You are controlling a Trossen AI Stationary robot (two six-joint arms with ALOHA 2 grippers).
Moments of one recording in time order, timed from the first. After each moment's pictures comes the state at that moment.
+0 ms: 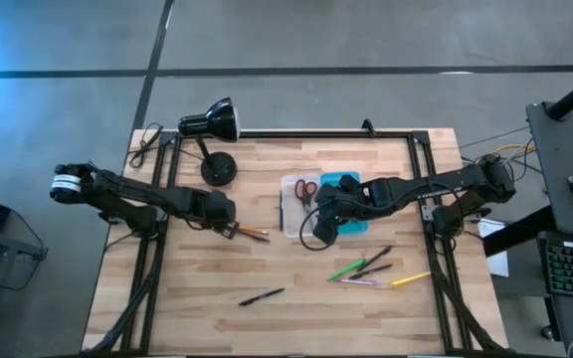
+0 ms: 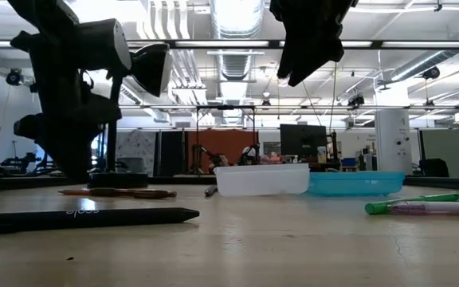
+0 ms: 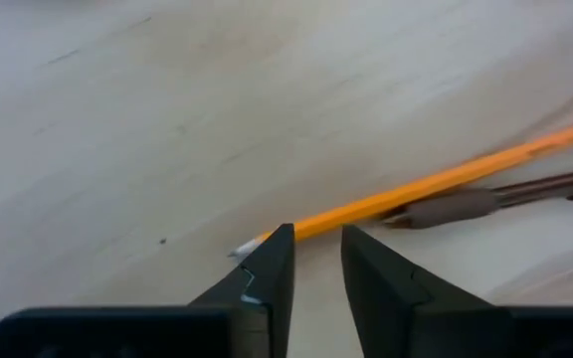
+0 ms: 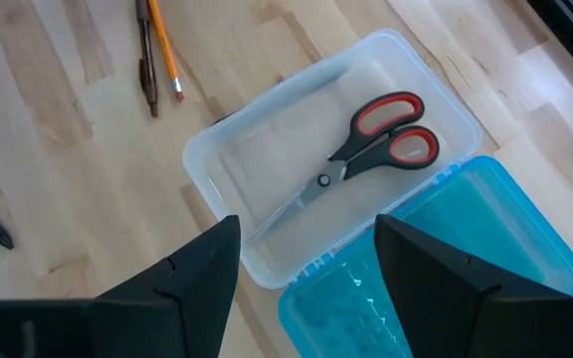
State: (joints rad) left arm 0.00 1.25 0.61 -0.68 -0.15 -1.07; right arm 0.13 1.57 1.33 -0.83 0.34 0.57
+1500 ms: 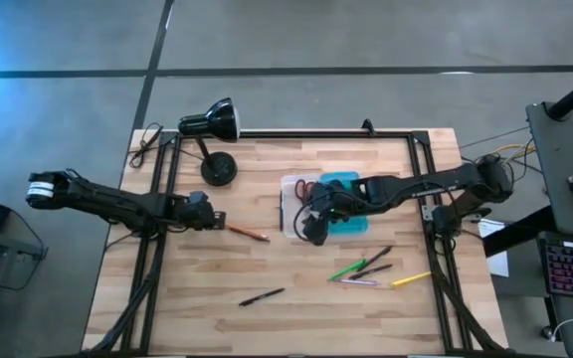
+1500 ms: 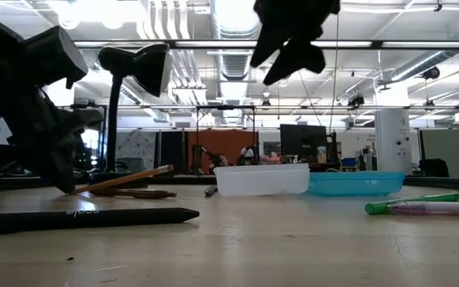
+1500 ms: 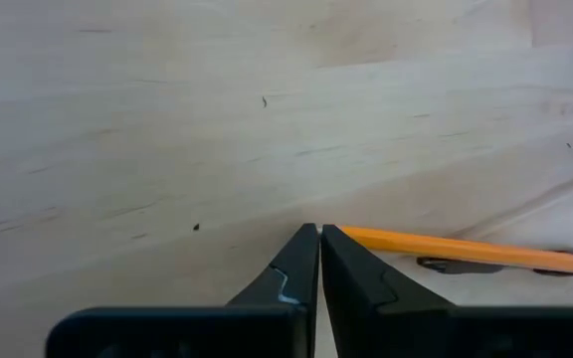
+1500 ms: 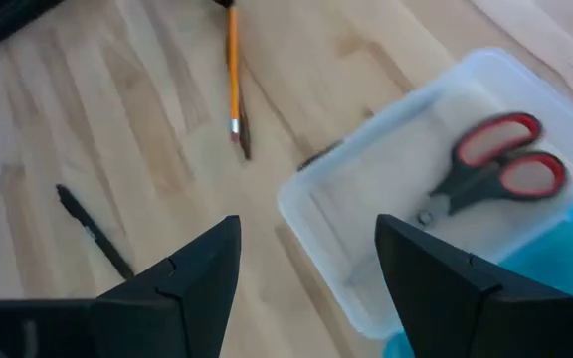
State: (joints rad) left arm 0.00 0.98 0.26 -0.38 -0.19 -1.40; right arm 0.09 1.60 1.30 -0.60 0.16 0.61
